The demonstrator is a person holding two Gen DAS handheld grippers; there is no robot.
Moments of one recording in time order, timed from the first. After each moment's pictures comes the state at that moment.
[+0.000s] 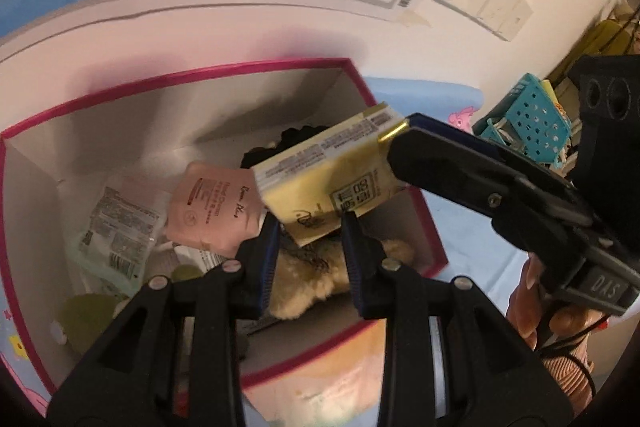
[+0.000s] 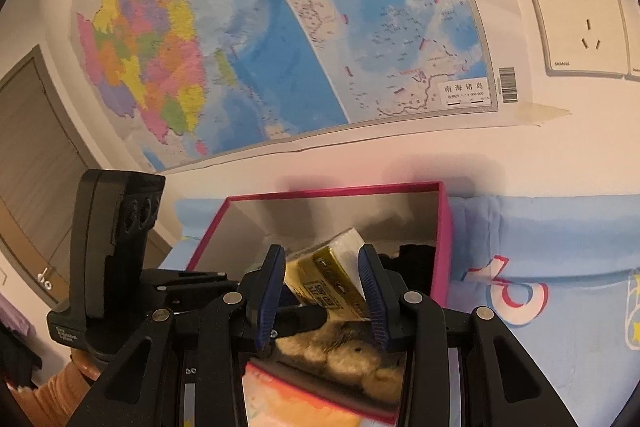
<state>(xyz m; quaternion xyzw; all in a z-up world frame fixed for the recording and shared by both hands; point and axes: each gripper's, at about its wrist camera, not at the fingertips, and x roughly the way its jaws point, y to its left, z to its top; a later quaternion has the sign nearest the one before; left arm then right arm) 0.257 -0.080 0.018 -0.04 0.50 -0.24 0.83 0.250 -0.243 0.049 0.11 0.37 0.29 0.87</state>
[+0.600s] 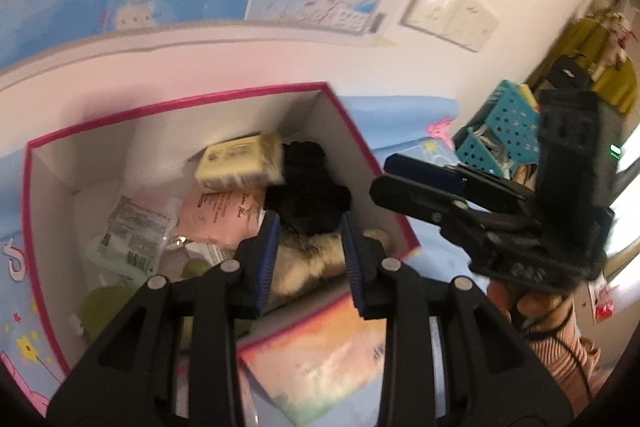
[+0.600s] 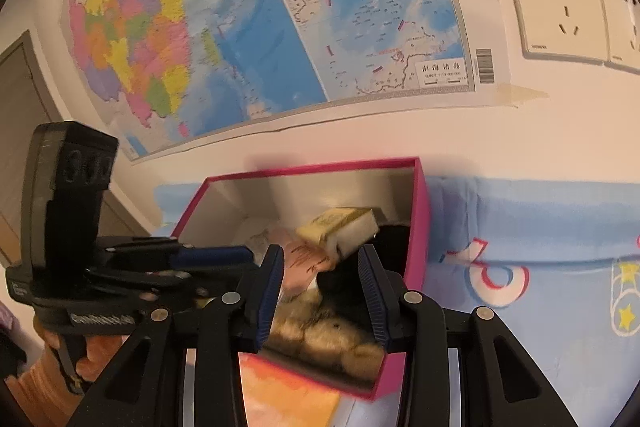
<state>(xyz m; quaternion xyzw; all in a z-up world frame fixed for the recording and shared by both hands) 0.217 -0.059 0.047 -0.03 0.45 -0.28 0.85 0.224 -0.252 0.041 0.09 0.38 0.28 0.88</state>
